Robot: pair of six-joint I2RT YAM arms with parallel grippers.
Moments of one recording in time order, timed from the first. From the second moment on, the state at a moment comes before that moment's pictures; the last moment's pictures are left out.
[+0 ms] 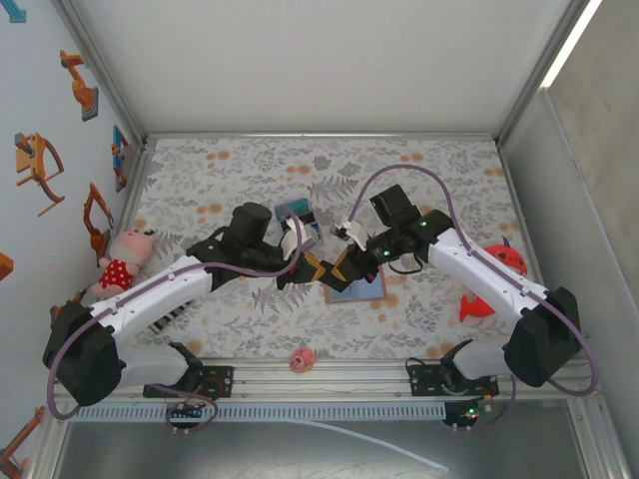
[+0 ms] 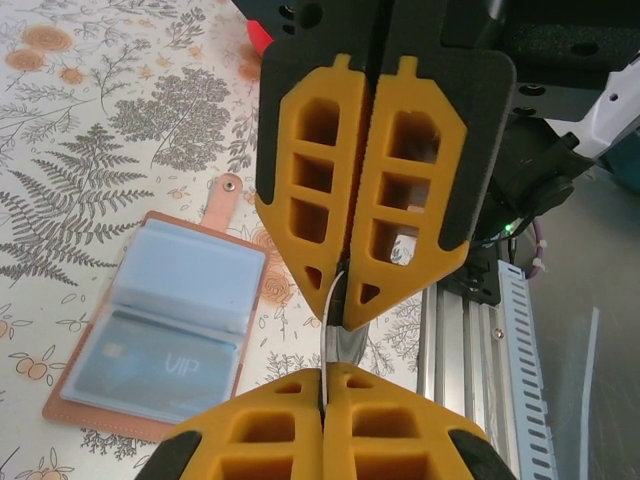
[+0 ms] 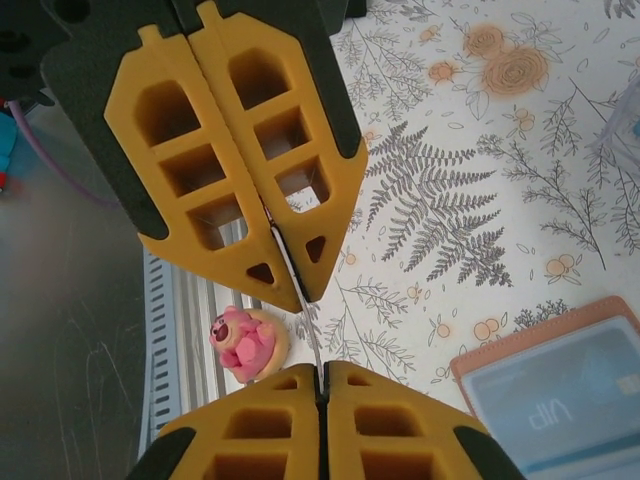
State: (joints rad) left arm -0.75 1.25 0.86 -0.29 0.76 0.12; right arm 0.62 1.36 1.11 -0.79 -0.81 -0.31
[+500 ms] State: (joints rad) left arm -0.76 1.00 0.64 -0.02 0.56 -0.03; right arm 0.62 1.09 0.88 -0.47 -0.58 -0.04
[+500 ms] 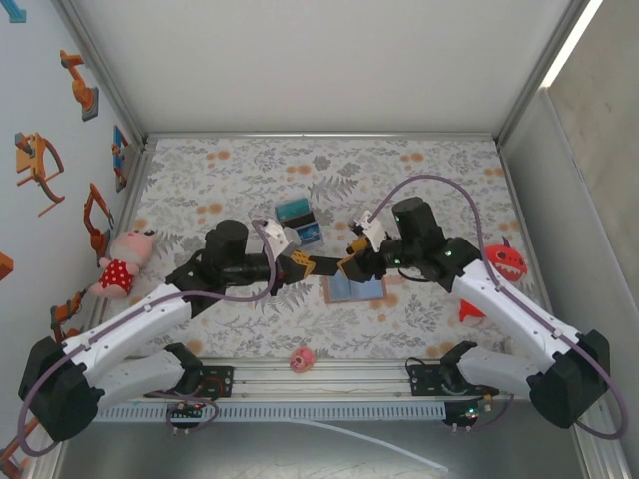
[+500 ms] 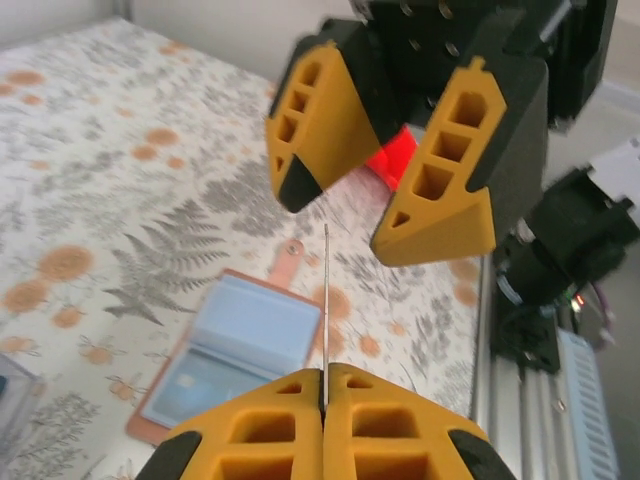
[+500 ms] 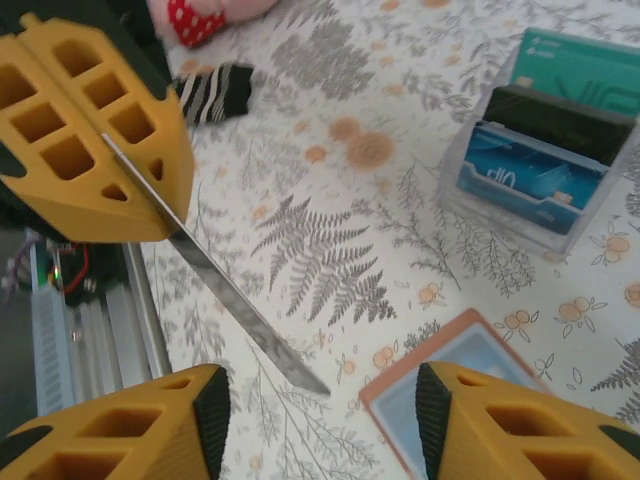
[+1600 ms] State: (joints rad) left arm -0.75 0.96 0.50 0.50 0.45 -0.40; right arm 0.62 1.09 0.69 0.29 -0.78 0.42
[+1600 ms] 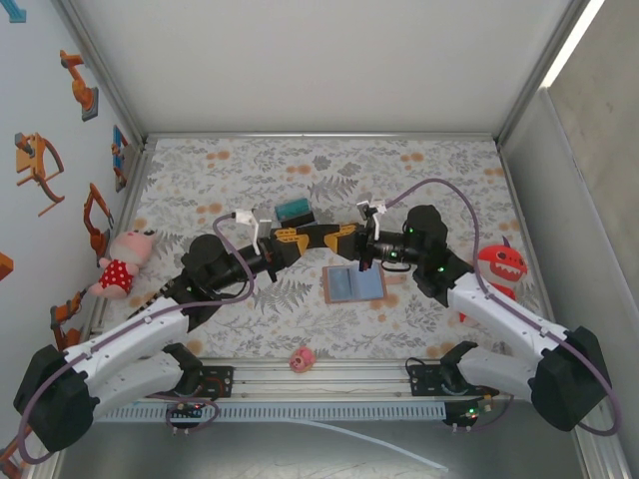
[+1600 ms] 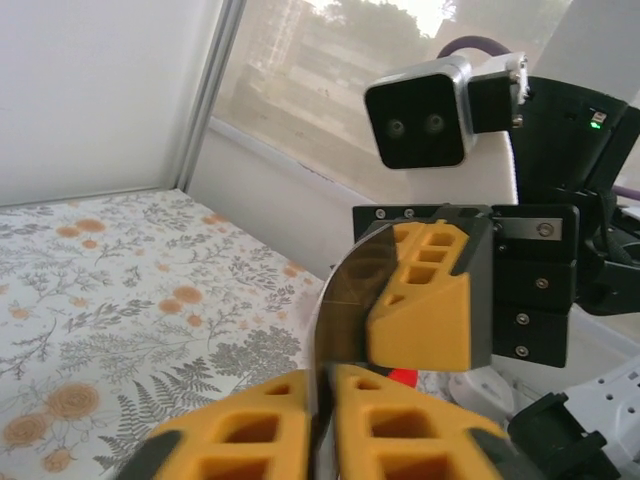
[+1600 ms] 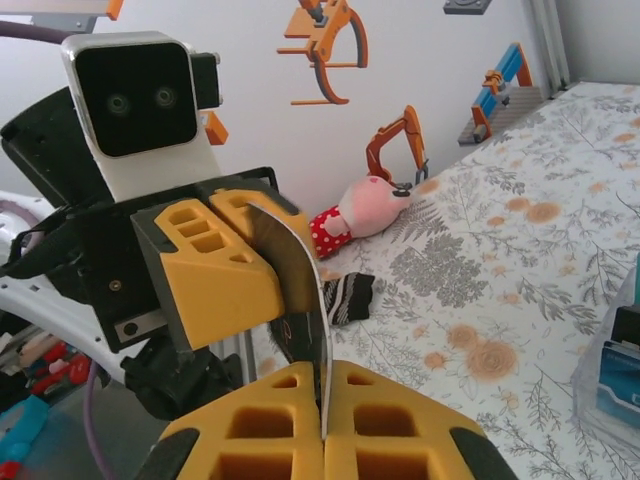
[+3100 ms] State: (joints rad) left arm -0.73 1.31 1.17 -0.64 0.73 0.28; right arm 0.61 1.13 0.79 -0.10 -0.90 0.17
